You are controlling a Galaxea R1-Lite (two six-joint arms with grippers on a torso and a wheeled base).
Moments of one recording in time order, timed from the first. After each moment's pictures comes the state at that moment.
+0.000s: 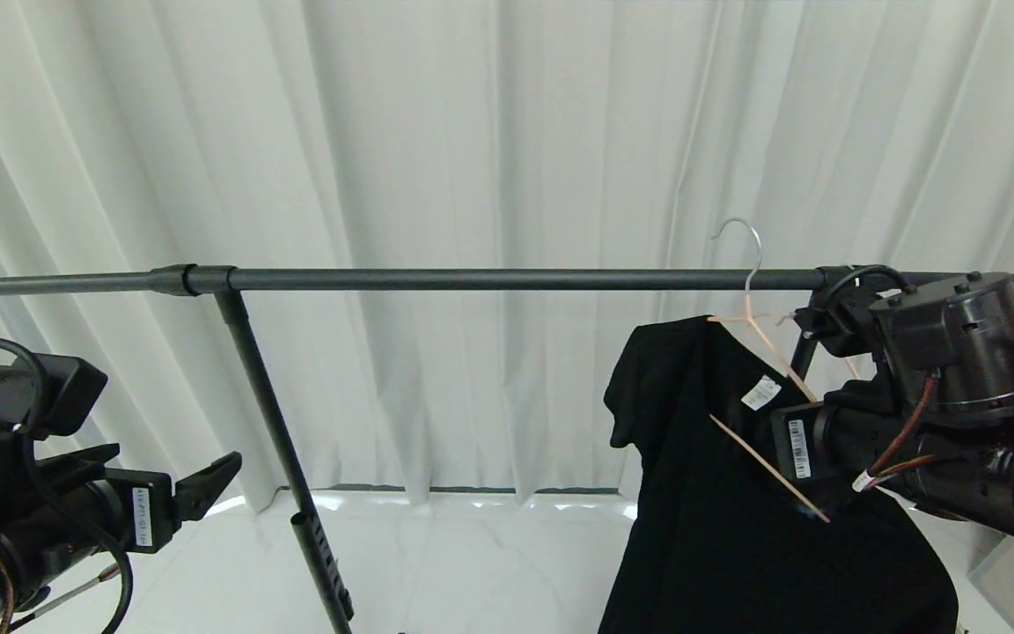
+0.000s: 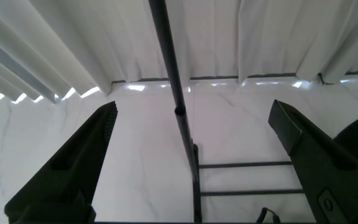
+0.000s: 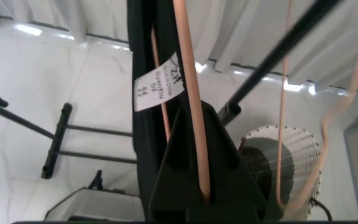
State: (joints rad) left arm -0.05 1.21 -0.37 -0.42 0.07 0.12; right arm 0.71 1.51 -0.87 -0.04 -0.44 0.26
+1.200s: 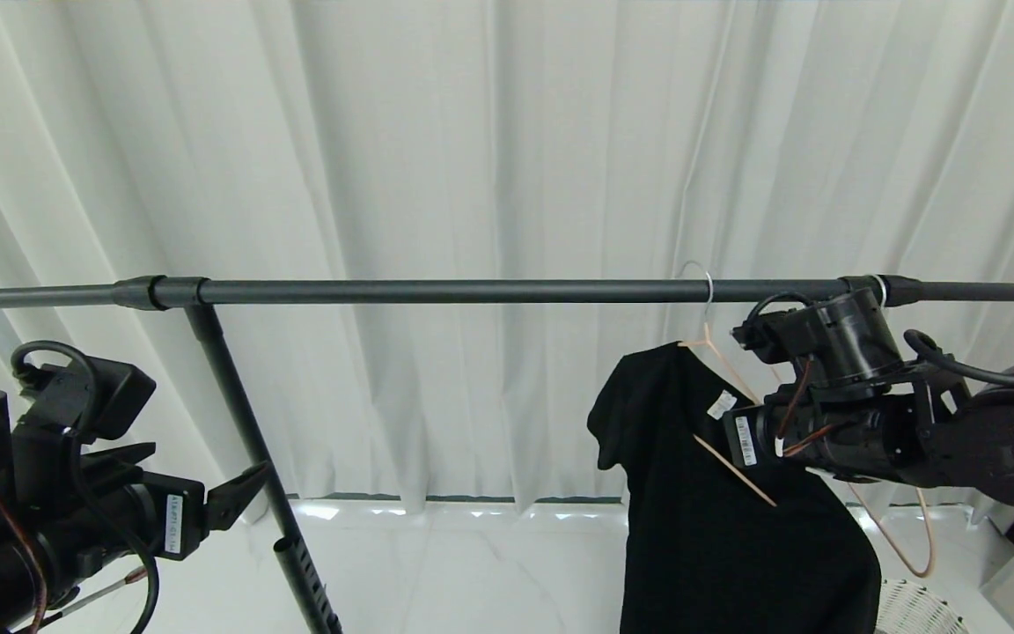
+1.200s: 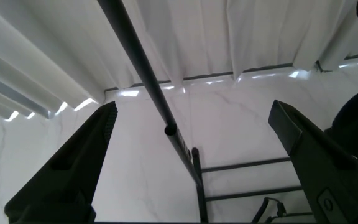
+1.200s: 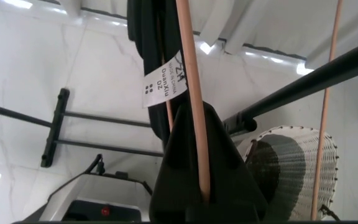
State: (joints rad) left arm -0.12 1.25 -0.38 -0.42 0.07 0.16; right arm 0.59 1.73 -0.96 -0.07 -0.29 0.23
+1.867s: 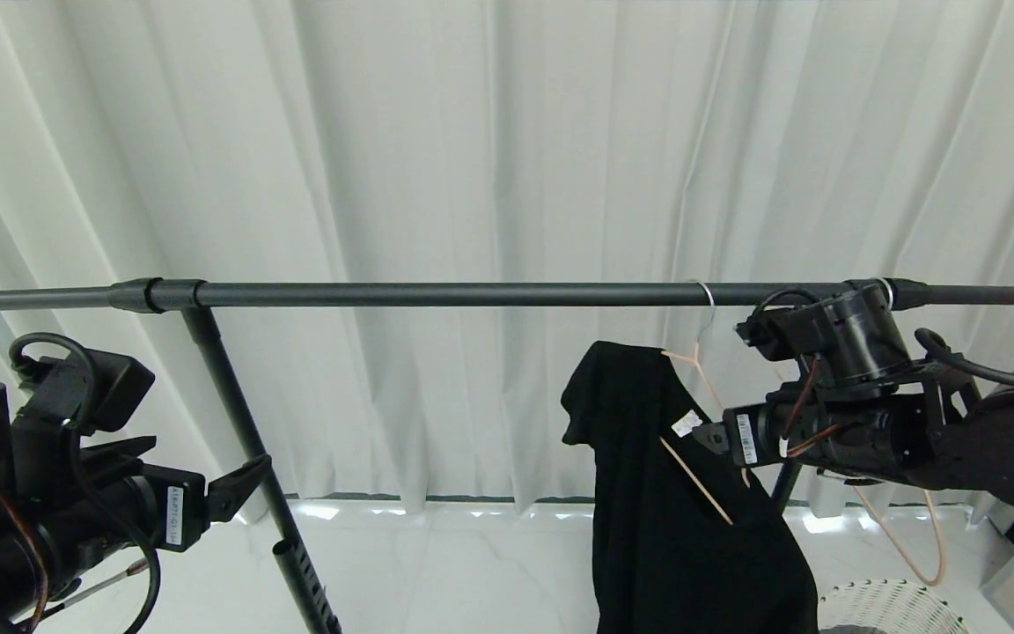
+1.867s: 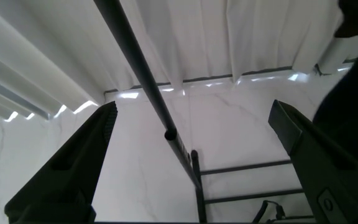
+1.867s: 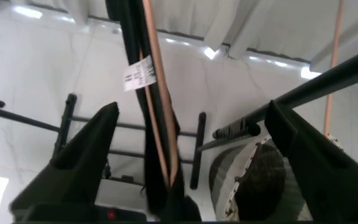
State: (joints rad) left arm -0.11 1.25 -0.39 -0.42 0.07 0.16; right arm 0.60 1.70 -0.95 -0.07 -0.29 0.25
